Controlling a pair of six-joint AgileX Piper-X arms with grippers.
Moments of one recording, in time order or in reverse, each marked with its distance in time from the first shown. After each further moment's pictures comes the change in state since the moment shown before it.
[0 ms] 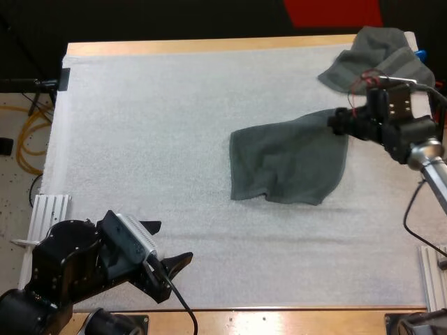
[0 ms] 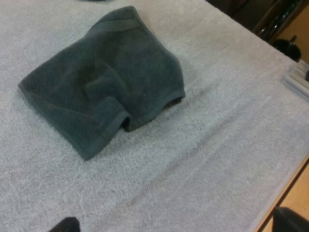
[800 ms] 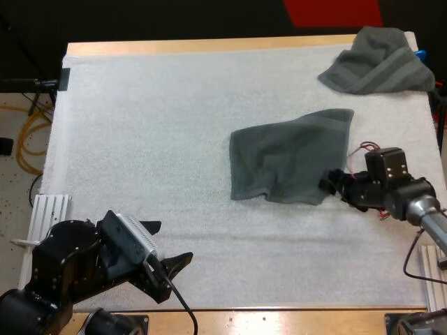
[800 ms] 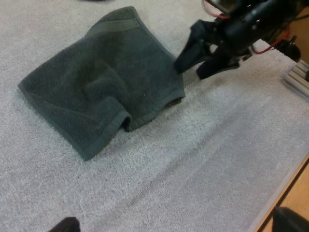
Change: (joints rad) left arm 0.000 0.000 0.000 0.000 0.000 0.000; right arm 0.000 -0.098 0.474 -0.225 -0.351 0.427
